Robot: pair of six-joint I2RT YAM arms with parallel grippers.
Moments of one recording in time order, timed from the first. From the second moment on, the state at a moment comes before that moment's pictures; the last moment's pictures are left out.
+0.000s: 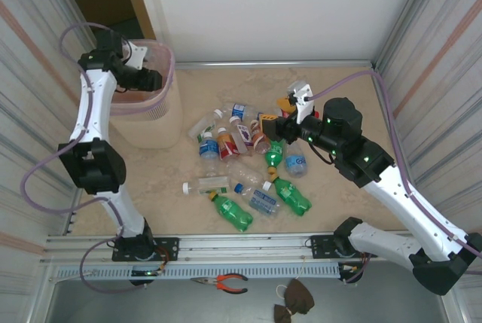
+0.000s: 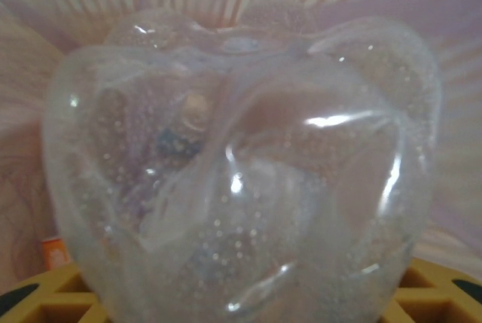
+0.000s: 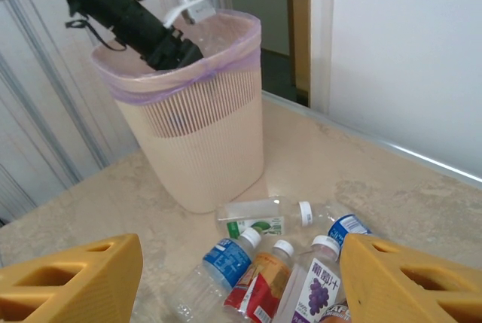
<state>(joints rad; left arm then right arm) 0.08 1.86 1.95 -1.12 0.34 0.19 0.69 0.97 1.12 -0.33 -0.15 0.11</state>
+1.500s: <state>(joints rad) 0.14 2.01 1.84 -1.12 0.48 0.22 0.58 1.27 1.35 -0.64 0.02 0.24</state>
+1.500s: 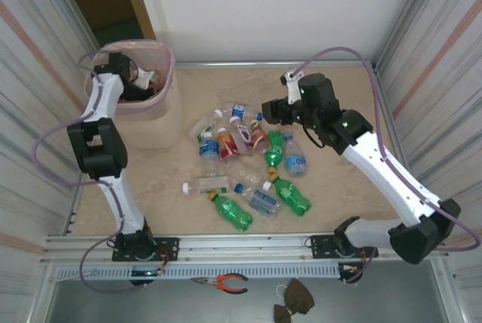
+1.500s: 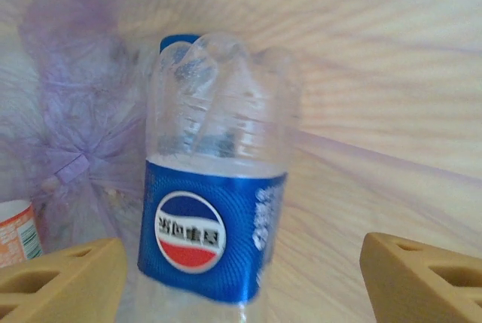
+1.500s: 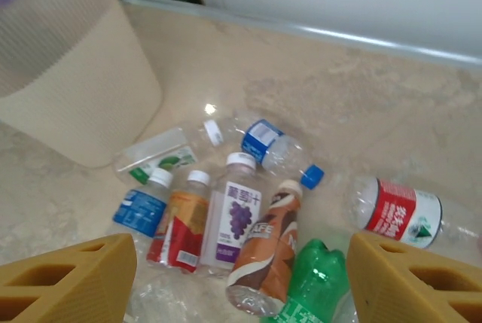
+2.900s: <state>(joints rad) 0.15 1.70 1.64 -0.89 0.54 0.16 0.19 1.96 1.52 -0.65 -0.14 1.64</state>
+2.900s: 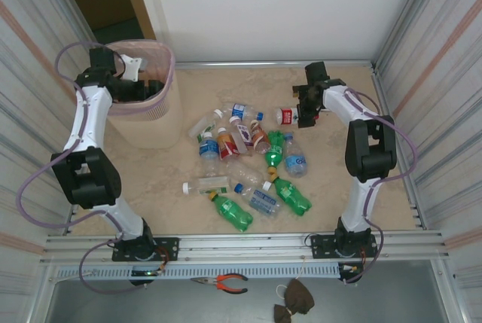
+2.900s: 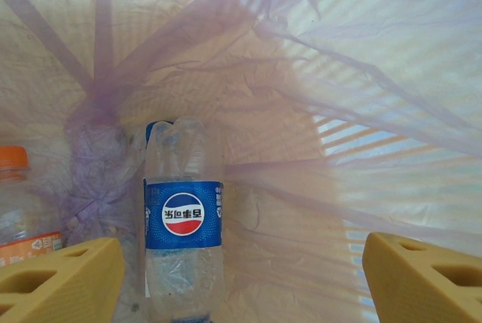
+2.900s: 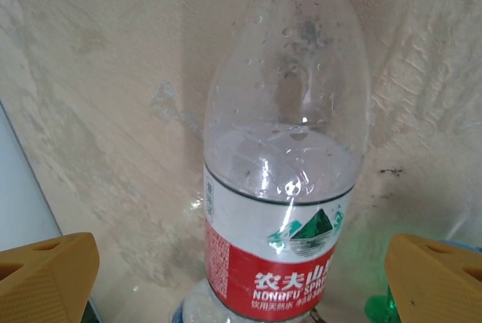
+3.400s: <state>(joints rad) 0.18 1.70 1.63 -0.87 0.58 0.15 0.19 1.96 1.28 -0.35 -0.15 1.71</state>
